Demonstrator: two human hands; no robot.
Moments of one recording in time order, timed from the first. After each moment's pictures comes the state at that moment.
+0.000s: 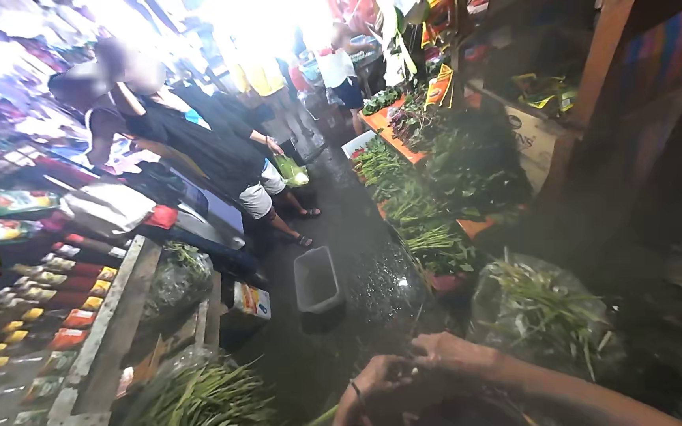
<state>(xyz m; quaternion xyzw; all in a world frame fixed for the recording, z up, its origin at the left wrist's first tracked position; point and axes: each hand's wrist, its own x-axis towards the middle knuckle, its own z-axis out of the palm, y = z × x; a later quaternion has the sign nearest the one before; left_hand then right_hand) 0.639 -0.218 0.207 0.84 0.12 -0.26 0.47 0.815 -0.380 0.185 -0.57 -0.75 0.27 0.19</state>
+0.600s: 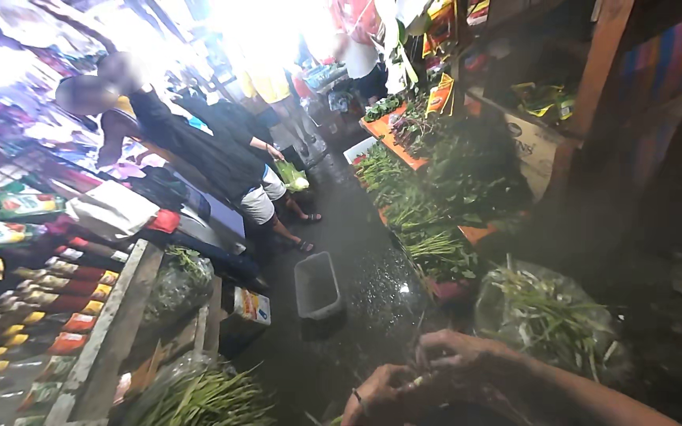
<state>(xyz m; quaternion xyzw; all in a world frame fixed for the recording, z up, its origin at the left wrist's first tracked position) 0.638 -0.220 0.191 0.77 0.16 -0.27 0.56 0.851 -0.378 0.177 -0.46 -0.64 0.47 0.41</state>
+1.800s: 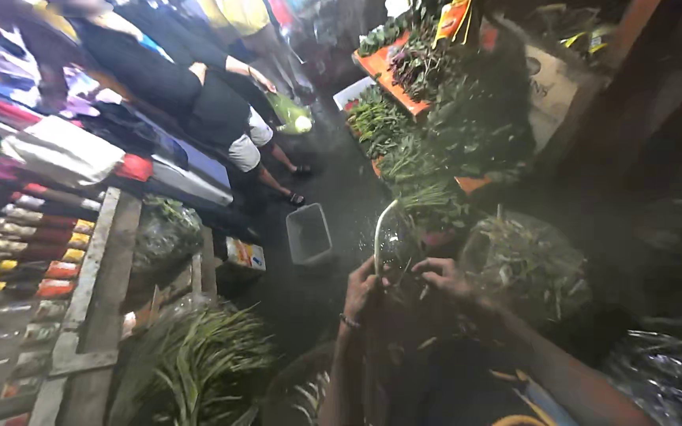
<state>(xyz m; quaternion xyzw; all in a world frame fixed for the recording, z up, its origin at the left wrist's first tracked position) 0.664 -0.221 0.238 0.64 0.32 0.12 0.69 0.819 -0.379 0.195 -0.67 -0.29 0.43 0.52</state>
